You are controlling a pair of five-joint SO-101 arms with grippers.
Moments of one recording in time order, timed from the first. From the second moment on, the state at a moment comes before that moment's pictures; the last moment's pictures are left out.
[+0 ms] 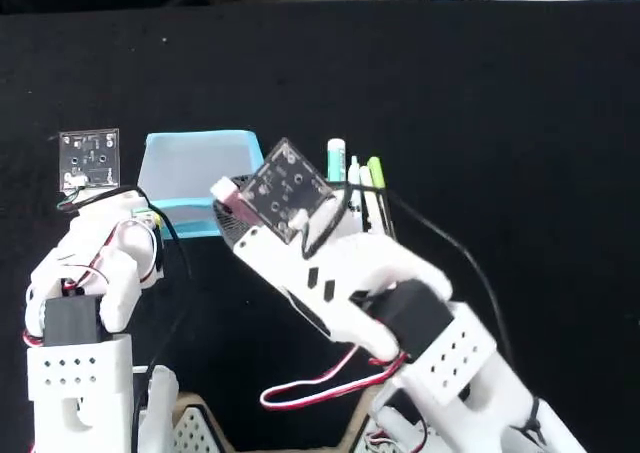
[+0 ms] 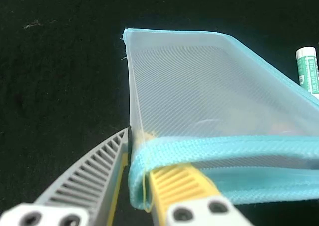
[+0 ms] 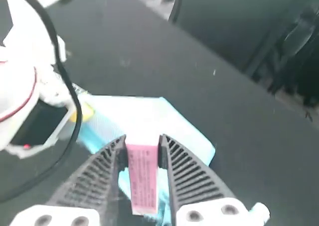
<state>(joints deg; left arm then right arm) -10.2 -68.4 53.5 64.0 -1.5 -43.3 -54.0 41.2 44.6 9.7</state>
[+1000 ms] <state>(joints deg) -9.5 -68.4 53.5 64.0 -1.5 -44.0 -63.4 80.9 -12.9 5.9</state>
